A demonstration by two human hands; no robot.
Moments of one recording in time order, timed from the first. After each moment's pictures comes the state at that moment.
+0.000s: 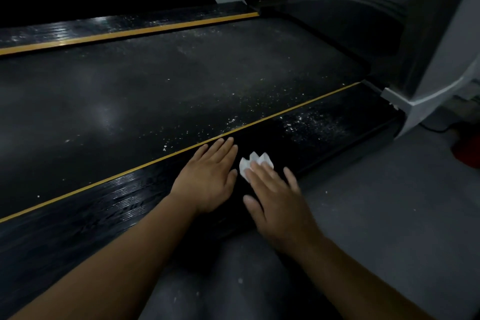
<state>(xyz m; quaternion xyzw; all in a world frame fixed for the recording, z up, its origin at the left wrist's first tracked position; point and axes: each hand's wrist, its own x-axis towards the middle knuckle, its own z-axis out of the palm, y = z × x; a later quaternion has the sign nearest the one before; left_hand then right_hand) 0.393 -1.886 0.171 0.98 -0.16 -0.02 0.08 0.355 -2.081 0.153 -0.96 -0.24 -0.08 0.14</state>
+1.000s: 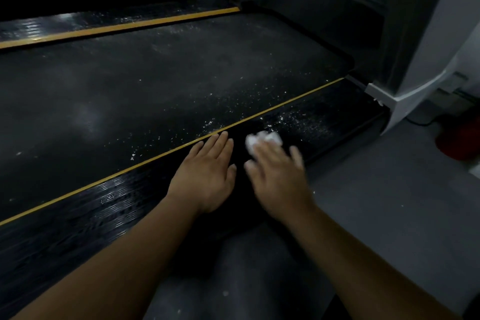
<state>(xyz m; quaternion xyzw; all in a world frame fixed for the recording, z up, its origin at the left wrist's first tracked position) 0.421 -1.931 0.173 0.98 -0.15 -0.01 0.09 0.419 -2.107 0.157 -0.98 -0.12 -0.12 0.14</state>
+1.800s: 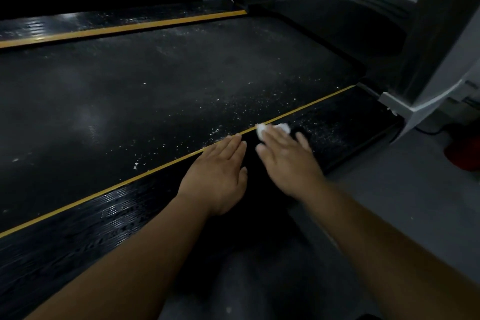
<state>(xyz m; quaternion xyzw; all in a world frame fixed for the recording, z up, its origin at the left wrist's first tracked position) 0.446 -1.931 0.172 0.98 -0.18 -0.01 0.11 0.483 -2.111 0.180 -0.98 -0.15 -0.02 0.12</state>
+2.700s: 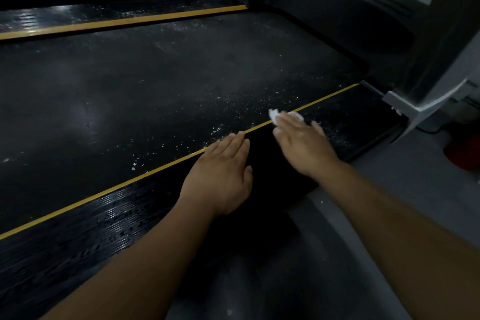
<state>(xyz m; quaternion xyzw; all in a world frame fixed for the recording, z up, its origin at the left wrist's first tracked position) 0.449 -1.931 0.175 0.98 -0.17 -0.02 0.13 0.520 -2.130 0.189 -0.99 -0.09 0.01 0.12</state>
